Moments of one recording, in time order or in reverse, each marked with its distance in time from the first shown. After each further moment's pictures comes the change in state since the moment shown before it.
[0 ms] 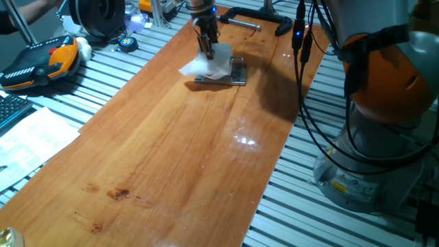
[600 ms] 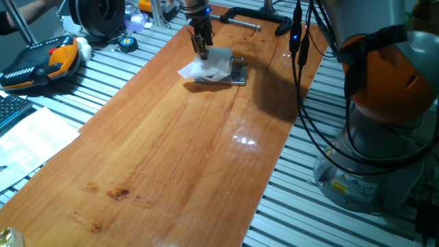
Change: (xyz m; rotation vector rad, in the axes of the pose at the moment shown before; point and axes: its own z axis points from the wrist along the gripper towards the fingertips) arm -0.014 0.000 0.007 -0.009 -0.018 -0.001
